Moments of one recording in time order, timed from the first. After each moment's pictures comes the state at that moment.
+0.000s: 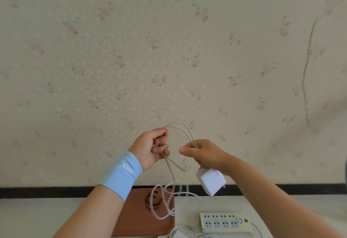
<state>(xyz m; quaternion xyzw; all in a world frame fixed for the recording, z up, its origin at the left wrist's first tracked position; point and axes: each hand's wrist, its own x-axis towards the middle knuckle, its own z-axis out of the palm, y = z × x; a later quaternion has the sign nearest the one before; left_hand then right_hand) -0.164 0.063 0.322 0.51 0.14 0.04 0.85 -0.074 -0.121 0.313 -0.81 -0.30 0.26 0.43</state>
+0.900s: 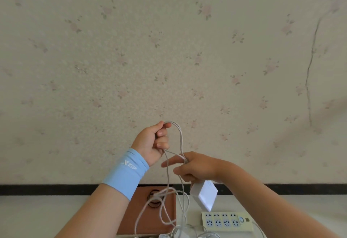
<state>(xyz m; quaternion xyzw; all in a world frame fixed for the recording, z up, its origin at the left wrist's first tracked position) -0.164 0.054 0.335 0.41 0.17 0.10 0.89 -0.096 -0.104 0.300 -0.73 -0.40 0.41 0.37</state>
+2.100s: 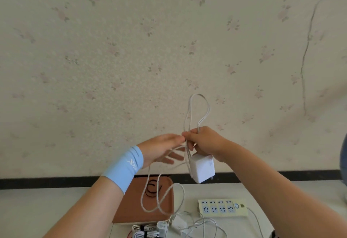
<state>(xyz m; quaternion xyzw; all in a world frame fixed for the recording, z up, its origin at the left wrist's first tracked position) -0.165 0.042 0.301 0.76 0.11 -0.10 0.63 -0.072 -0.119 0.311 -0.79 -0.26 0.27 0.48</state>
